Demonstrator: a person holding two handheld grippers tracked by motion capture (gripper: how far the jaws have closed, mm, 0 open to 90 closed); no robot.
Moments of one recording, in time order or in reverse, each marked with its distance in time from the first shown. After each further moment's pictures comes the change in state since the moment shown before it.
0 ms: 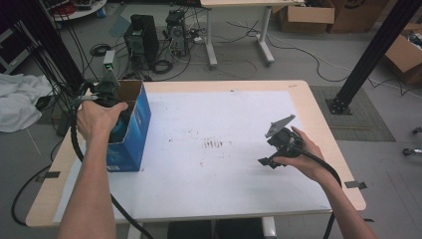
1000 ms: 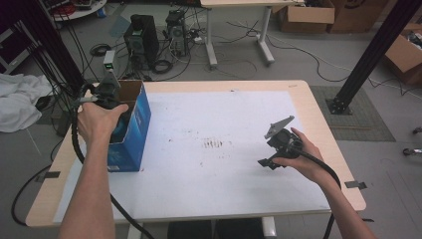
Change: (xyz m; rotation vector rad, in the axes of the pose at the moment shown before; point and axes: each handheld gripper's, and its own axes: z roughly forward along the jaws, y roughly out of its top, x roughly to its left) left arm -0.001 -0.004 0.000 -0.007 -0.002 -0.001; right arm 0.002 -0.001 0.003 0.011 0.002 0.009
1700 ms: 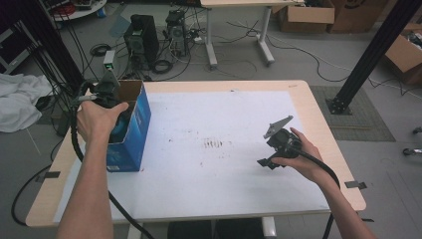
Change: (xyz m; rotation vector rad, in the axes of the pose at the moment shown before) left arm 0.000 0.001 -0.005 -0.016 -0.001 0.000; right arm 0.000 0.002 0.001 0.009 -0.005 0.004
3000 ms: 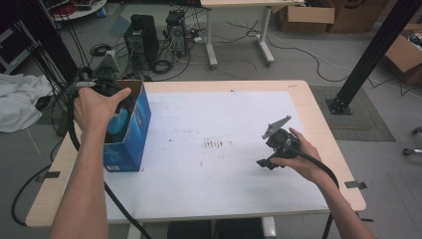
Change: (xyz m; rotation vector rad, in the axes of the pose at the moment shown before) left arm -0.013 0.012 -0.043 -0.075 0.024 0.034; right arm 0.002 0.002 0.002 0.012 0.001 0.000
